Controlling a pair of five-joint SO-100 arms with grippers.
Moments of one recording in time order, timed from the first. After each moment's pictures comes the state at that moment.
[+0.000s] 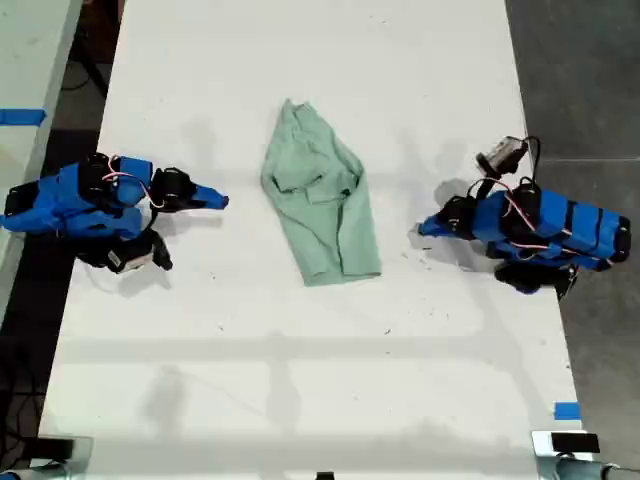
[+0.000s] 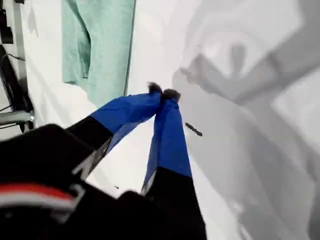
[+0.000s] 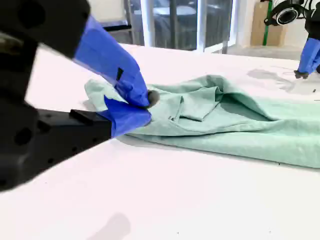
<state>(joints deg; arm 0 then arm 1) -17.1 205.9 183.9 51.9 6.3 18.9 199.6 175.1 72.5 1.3</state>
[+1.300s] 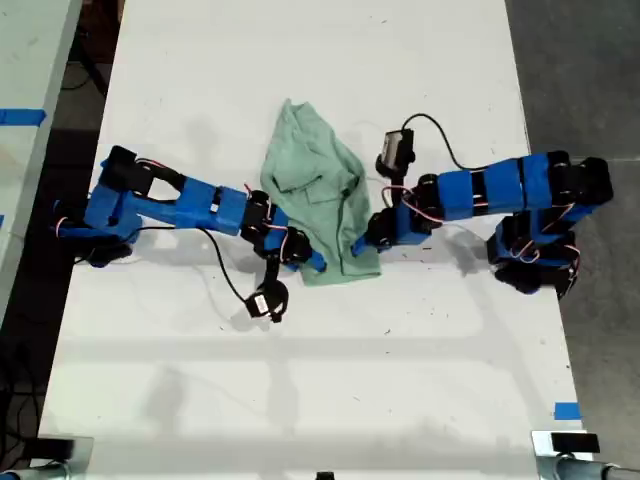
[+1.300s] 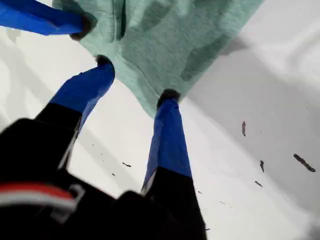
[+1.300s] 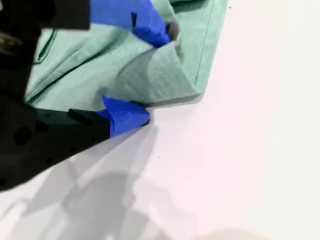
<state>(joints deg) -1.9 65.6 77.1 55.8 -1.9 4.1 106.0 107.6 65.4 -9.8</state>
